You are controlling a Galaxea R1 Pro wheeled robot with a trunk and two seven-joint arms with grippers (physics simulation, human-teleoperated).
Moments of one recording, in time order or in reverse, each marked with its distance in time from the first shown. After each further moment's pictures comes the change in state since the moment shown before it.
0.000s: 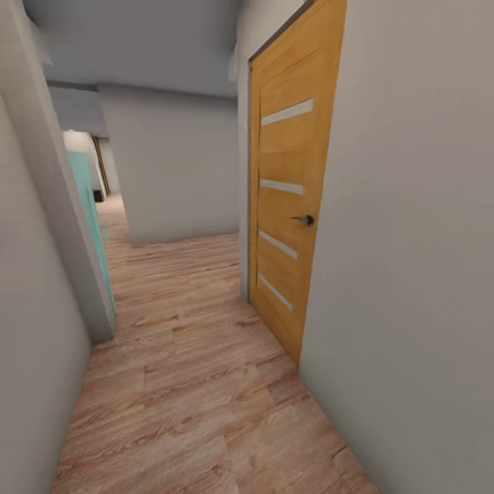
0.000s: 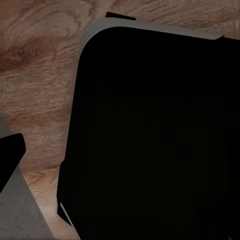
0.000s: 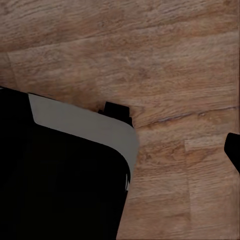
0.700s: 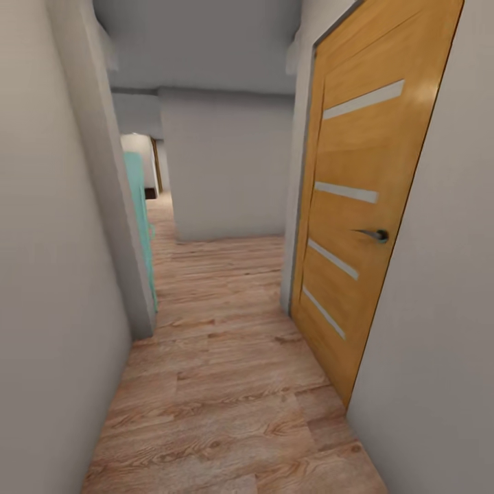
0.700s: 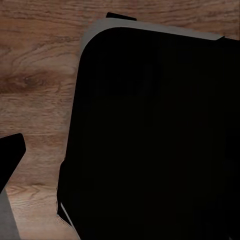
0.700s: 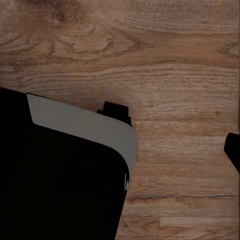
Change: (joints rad) left arm 0.000 0.001 0.001 0.000 0.002 -0.001 0.000; right arm 0.000 -0.003 -0.003 0.000 -0.004 0.001 0.000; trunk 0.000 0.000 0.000
